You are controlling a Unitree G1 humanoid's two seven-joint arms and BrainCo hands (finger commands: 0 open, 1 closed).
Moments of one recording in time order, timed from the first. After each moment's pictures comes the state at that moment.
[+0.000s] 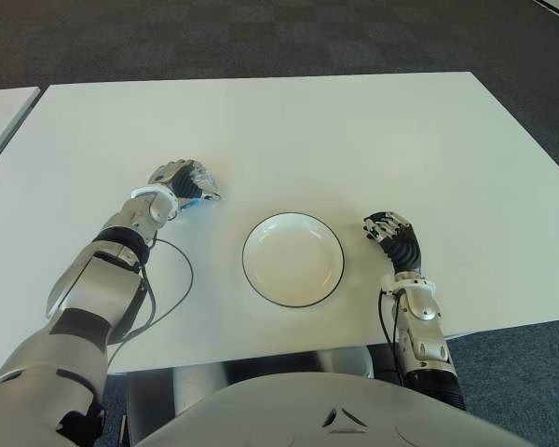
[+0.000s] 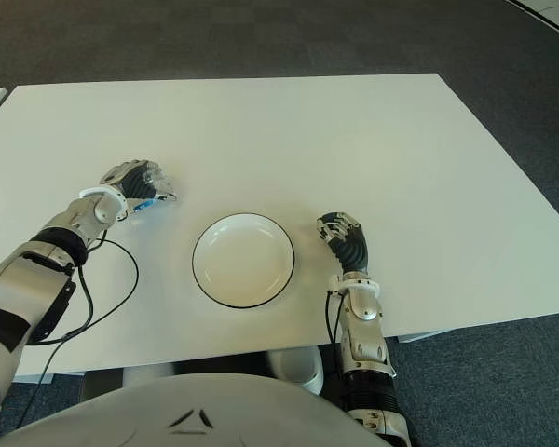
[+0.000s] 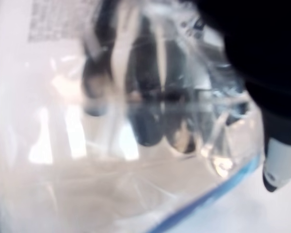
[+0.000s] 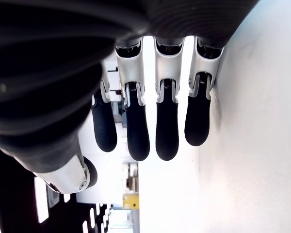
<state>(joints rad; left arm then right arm) -0.71 0.47 -0.40 1.27 0.60 -0.37 0.18 0.14 -0.04 -0.09 0.13 0.02 -0.14 0.00</state>
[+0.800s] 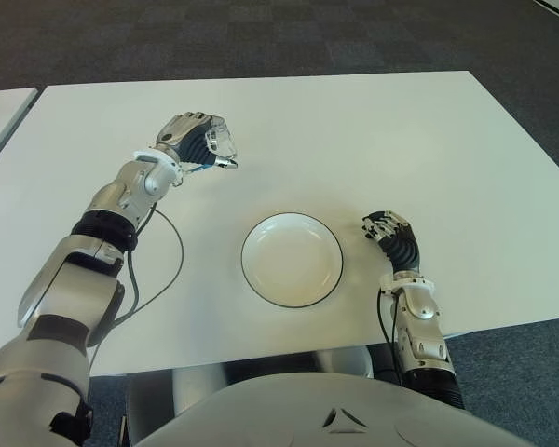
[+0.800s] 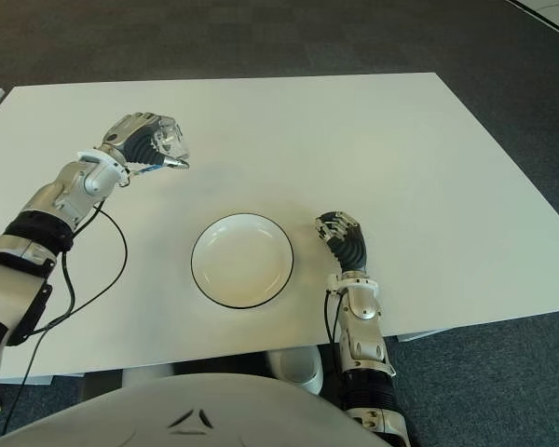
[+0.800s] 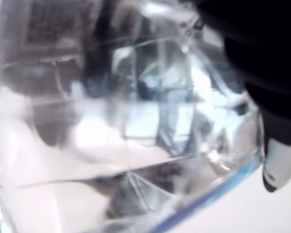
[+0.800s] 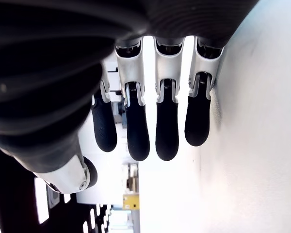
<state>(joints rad) -0.66 0.58 -0.37 0.78 0.60 -0.43 0.14 0.14 -0.04 -0.09 0.14 0.02 -0.14 0.00</state>
